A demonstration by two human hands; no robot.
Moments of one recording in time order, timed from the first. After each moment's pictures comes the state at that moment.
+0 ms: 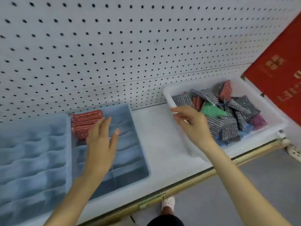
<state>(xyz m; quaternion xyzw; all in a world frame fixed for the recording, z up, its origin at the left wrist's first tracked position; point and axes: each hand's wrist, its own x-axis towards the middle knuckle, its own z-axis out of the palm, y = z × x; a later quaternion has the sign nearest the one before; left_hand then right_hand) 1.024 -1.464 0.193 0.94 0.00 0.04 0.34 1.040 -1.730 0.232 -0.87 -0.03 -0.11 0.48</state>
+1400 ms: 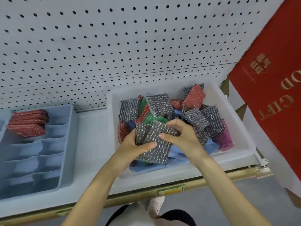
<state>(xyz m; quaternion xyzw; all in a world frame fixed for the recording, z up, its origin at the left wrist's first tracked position) 1.046 -1.779 0.201 0.66 0.10 -0.25 0.70 1.068 -1.964 0.201 -0.75 0.05 0.15 0.64</state>
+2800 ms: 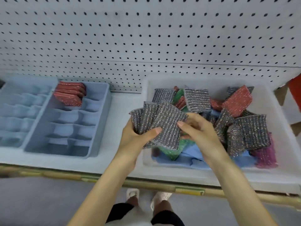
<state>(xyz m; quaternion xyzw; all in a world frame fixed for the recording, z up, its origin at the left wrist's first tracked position) 1.019 -1.746 0.224 0.61 0.27 -0.02 0.74 1.076 -1.916 0.222 -0.69 0.05 0.21 0.69</state>
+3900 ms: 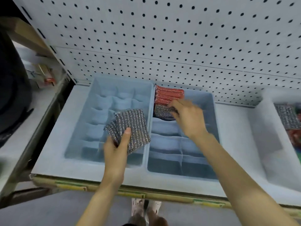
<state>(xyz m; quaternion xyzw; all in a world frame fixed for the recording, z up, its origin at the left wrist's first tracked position) 0.934 -1.343 0.167 0.59 0.38 0.13 0.71 1.091 -1.504 0.144 -0.94 -0.29 -0.12 0.17</state>
